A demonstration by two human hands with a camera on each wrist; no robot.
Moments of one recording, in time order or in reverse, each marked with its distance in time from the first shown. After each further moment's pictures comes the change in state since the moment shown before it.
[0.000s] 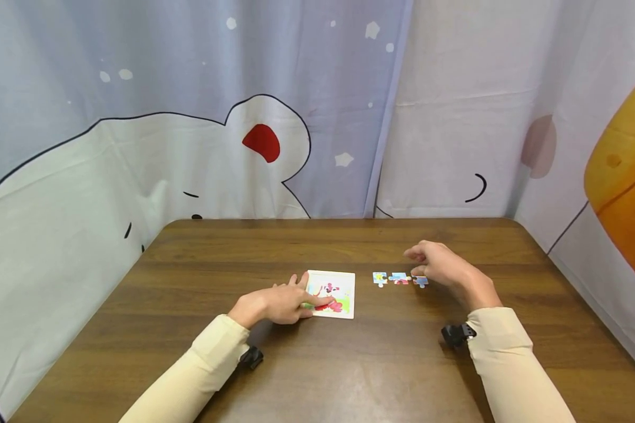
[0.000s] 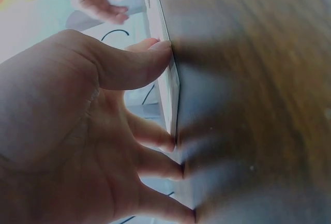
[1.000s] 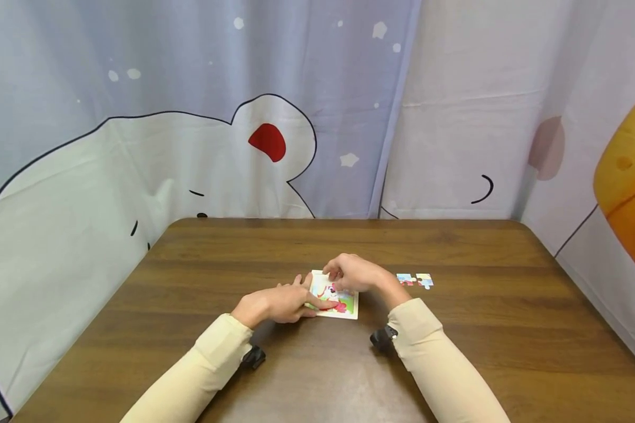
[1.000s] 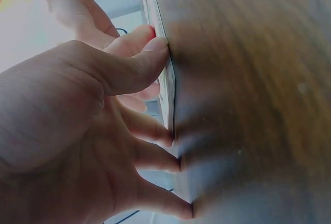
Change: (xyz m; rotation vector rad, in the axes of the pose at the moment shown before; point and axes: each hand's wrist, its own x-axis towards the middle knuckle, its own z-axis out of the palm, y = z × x) left_hand -0.005 -0.003 -0.001 -0.002 0.005 0.065; right_hand 0.089 -0.107 0.076 0.199 -0.265 -0.145
